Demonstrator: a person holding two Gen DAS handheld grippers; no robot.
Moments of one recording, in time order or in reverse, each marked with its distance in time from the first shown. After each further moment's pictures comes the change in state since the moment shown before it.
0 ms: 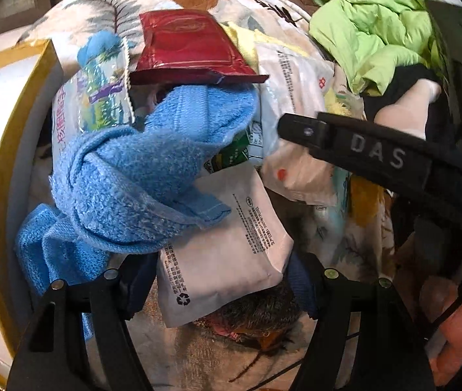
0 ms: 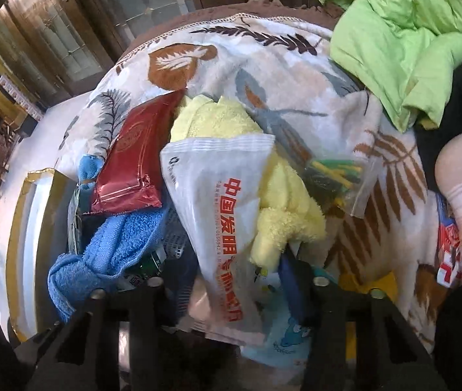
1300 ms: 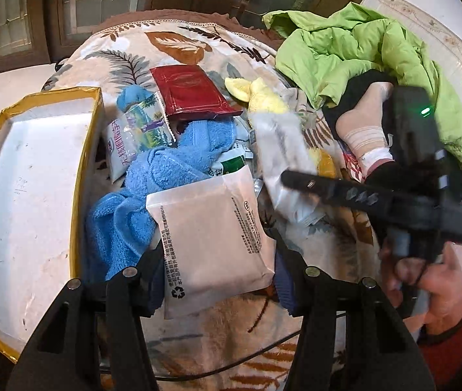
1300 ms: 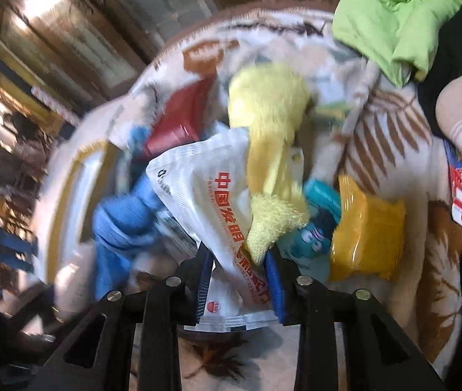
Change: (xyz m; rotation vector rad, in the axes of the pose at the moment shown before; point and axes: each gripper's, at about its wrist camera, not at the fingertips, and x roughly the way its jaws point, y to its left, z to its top) left arm -0.085 0.009 -0.045 0.130 -0.164 0.000; right arm -0.026 -0.016 -0.056 0.043 0.017 0.179
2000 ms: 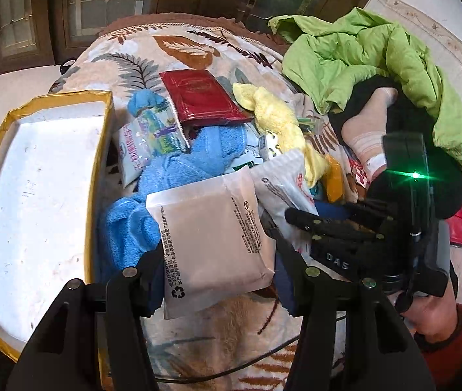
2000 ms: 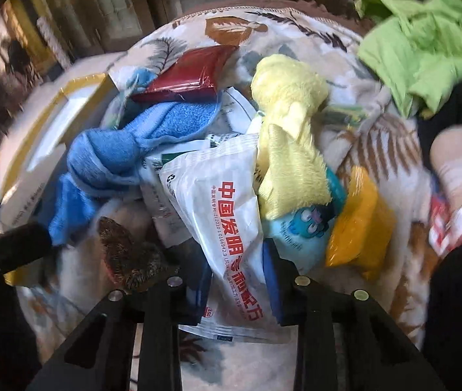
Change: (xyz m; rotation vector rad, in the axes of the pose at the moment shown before) left arm -0.005 0.010 0.003 -0.014 -0.018 0.014; right arm 0.001 0.025 -0.023 -0.175 0.017 -0.117
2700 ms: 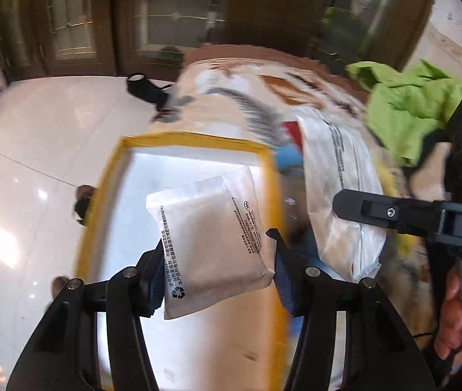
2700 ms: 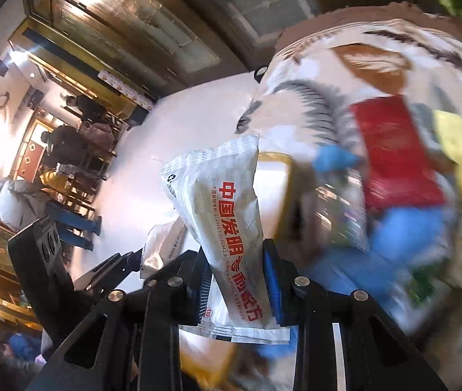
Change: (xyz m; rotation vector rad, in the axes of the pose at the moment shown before) left arm -0.035 0.143 0.039 -0.088 -0.098 0.214; right arm 0.022 0.158 0.118 0.074 -0.011 0.411
